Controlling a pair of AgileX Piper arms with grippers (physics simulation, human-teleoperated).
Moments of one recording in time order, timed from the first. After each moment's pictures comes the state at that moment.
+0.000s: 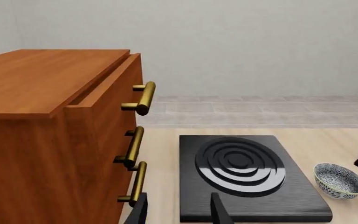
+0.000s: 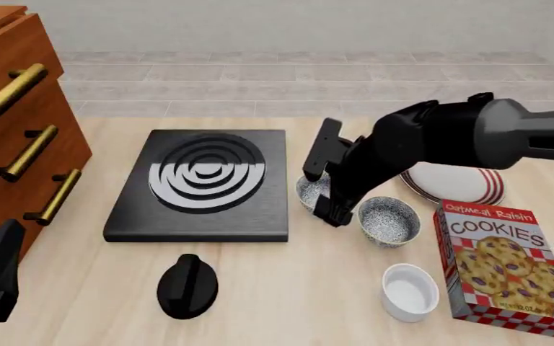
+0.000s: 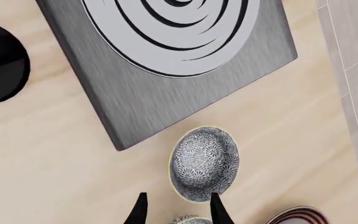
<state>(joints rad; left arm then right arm) 0.00 0.02 0.00 -0.01 0.00 0.54 1.73 -1.10 0.49 -0.67</state>
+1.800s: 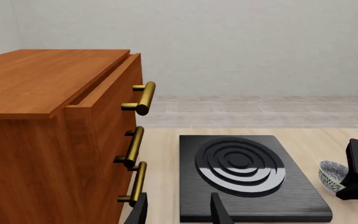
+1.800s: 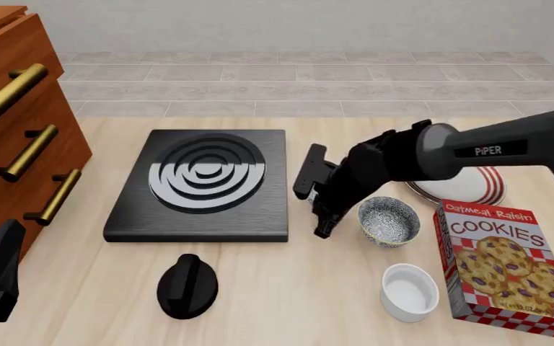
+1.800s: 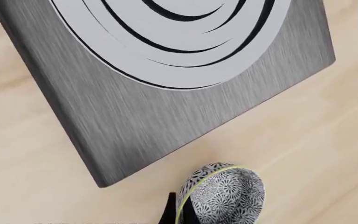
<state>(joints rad) 0.00 0.02 0.00 -0.01 0.00 0.52 1.94 -1.14 0.36 -0.69</state>
